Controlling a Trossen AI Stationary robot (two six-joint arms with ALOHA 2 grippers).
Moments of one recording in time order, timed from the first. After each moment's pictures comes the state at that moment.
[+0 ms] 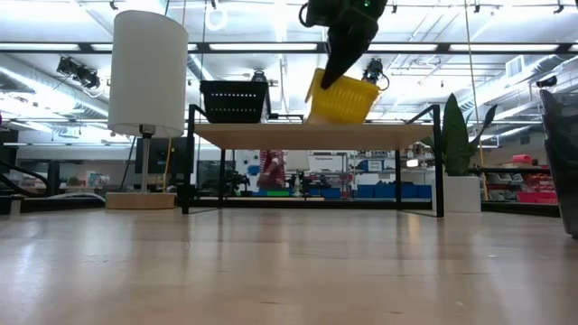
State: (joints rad) left arm -0.25 0.87 1.20 -0.31 -0.32 -0.29; right arm -0.18 1.69 1.64 -0.96 0.11 -0.24
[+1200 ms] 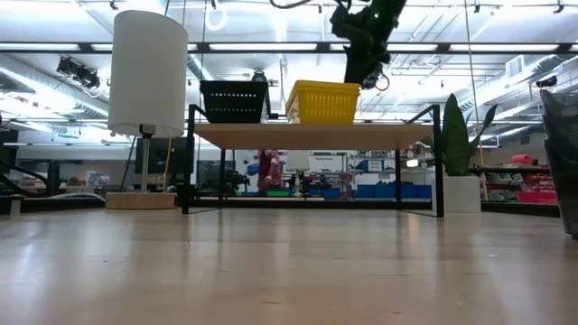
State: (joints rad) left arm -0.25 0.87 1.20 -0.31 -0.32 -0.30; right arm -0.37 1.59 1.64 -1.01 0.25 0.02
